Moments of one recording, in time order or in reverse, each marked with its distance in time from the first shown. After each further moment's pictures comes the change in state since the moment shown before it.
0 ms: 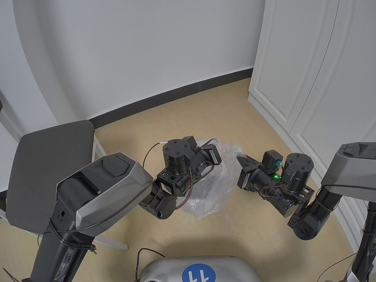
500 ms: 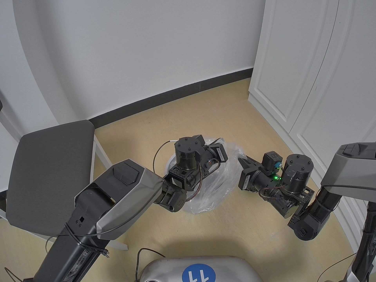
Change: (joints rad) left arm 0.000 0.143 -0.303 0.177 -0.021 -0.004; right arm -0.003 0.003 0.009 0.000 -0.013 -0.051
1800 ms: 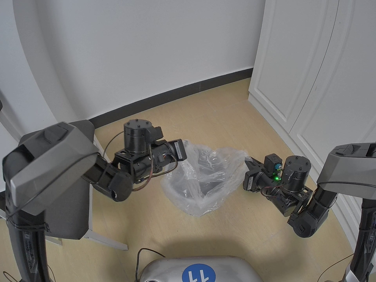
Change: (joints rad) left arm 0.154 -0.440 0.571 0.118 -0.166 0.012; right arm -0.057 0.057 -0.014 0.000 -0.031 -0.096
